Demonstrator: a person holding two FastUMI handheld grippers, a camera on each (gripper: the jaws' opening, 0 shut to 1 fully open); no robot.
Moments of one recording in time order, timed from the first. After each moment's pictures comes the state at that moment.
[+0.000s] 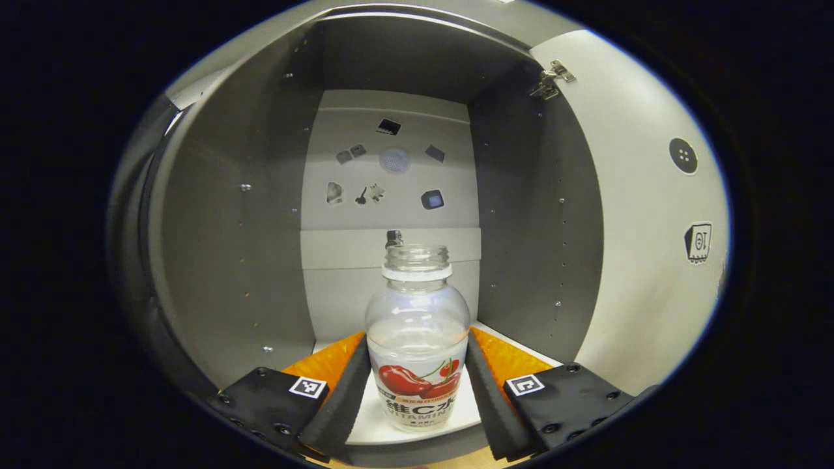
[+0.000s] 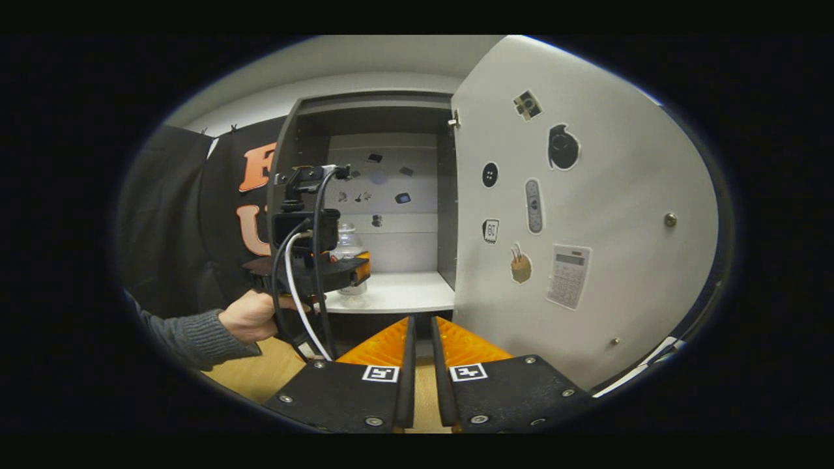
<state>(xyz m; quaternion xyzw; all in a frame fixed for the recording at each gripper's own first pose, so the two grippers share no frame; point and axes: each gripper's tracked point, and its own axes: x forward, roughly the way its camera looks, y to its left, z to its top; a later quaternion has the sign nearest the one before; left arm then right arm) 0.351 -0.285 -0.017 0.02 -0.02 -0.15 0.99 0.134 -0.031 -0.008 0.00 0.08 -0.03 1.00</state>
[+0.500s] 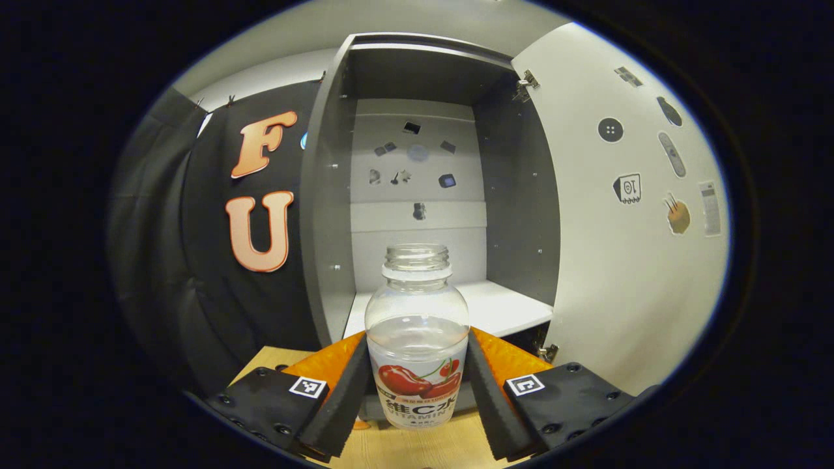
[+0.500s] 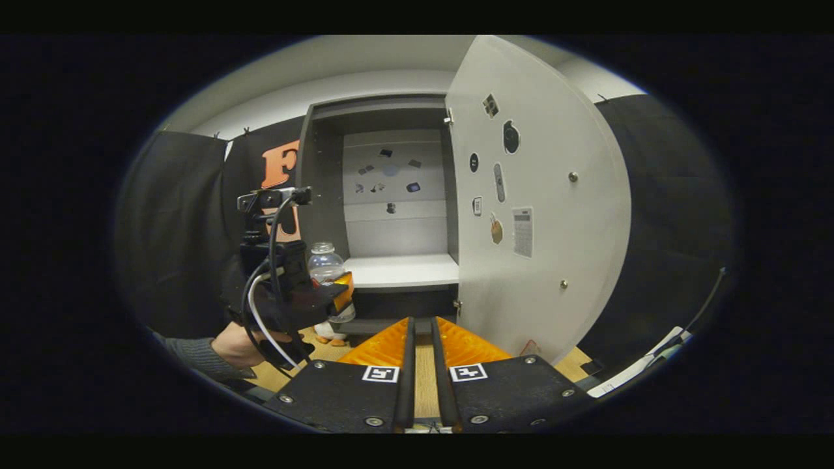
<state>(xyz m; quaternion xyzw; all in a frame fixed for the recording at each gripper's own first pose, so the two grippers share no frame) 0.220 -0.231 -0.105 0.02 0.02 -0.09 1.00 0.095 -0.025 -0.027 0.01 0.11 0.02 0.99</state>
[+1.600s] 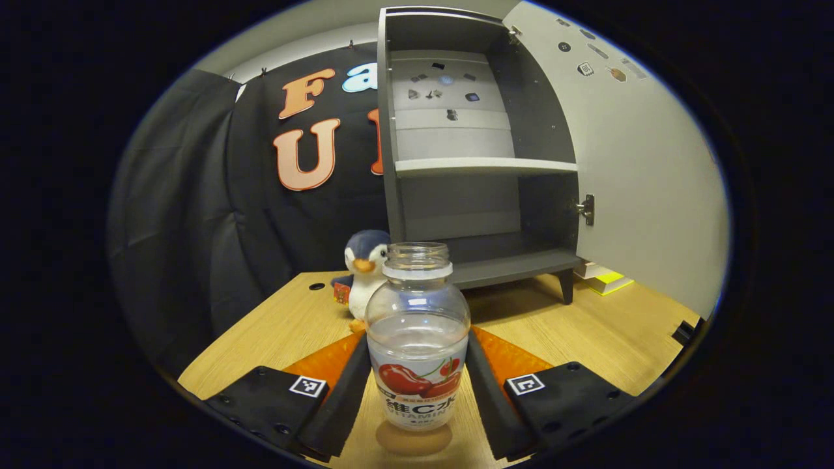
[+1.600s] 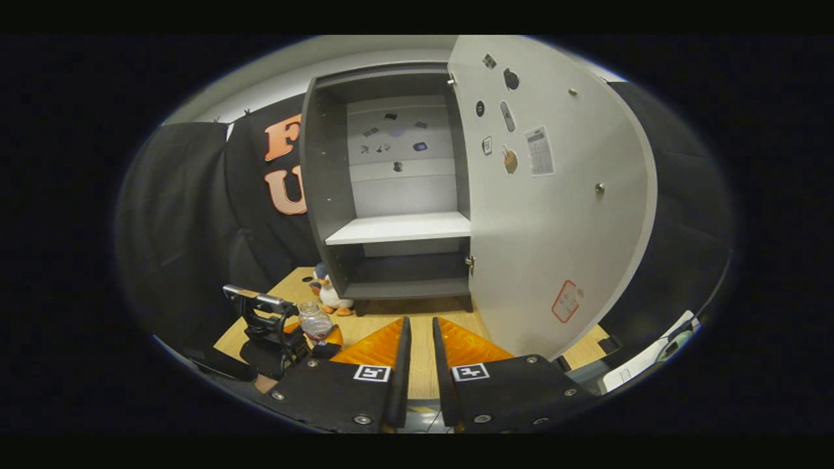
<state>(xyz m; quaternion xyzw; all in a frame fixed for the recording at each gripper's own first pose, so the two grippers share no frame) 0.148 -0.163 -0.344 0.05 0.11 -0.02 0.99 0.075 -0.022 -0.070 0.02 0.20 0.03 0.98</state>
